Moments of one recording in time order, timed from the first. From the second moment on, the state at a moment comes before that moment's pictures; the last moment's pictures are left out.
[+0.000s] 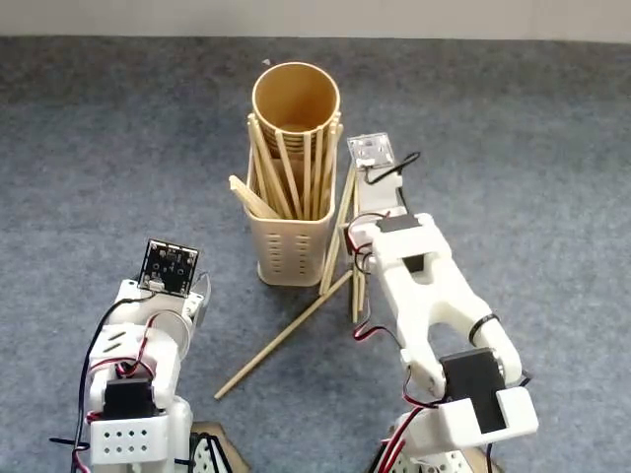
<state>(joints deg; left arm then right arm) -10.5 -101.6 96.1 50.6 -13.8 -19.4 -1.2 34.9 35.4 -0.1</state>
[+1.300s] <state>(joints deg) -10.5 -101.6 96.1 51.1 -13.8 -6.4 -0.9 36.6 31.3 5.8</state>
